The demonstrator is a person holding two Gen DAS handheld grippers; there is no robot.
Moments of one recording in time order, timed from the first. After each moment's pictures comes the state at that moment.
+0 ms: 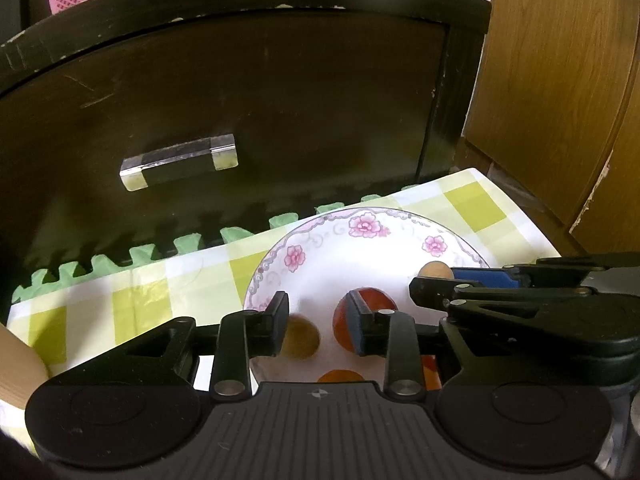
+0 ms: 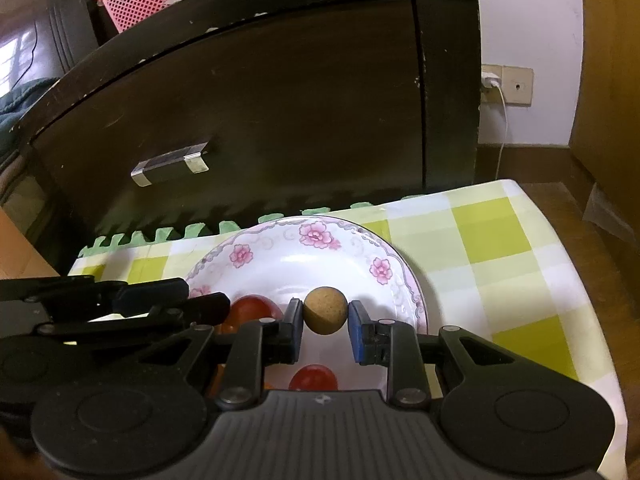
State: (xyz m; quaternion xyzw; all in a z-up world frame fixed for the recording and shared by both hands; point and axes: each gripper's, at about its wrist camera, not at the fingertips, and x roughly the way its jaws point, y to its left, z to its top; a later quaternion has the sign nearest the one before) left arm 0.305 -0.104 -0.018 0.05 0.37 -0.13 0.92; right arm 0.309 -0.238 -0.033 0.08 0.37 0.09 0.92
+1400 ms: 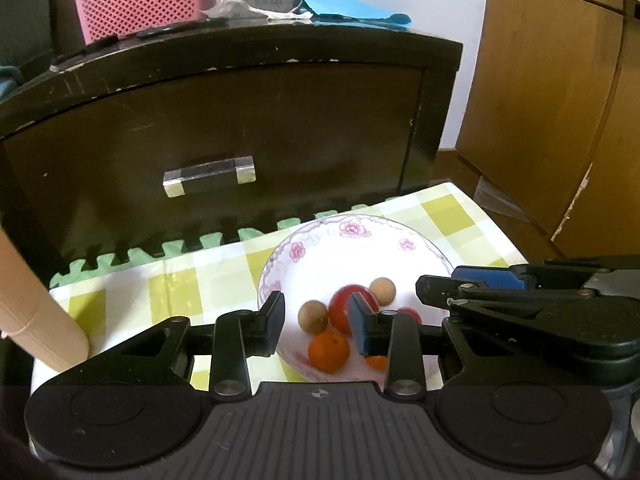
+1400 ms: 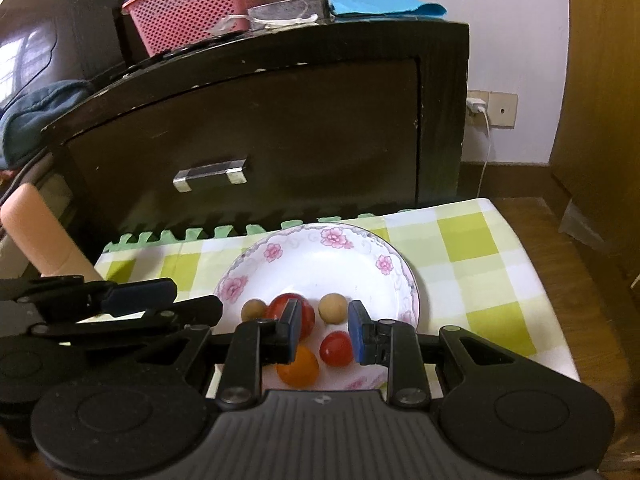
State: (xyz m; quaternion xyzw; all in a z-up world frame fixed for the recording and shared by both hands) left arm 0.250 -0.094 0.025 0.04 0.36 -0.13 0.92; right arm 0.251 -0.222 0.013 0.05 0.36 0.08 0.93
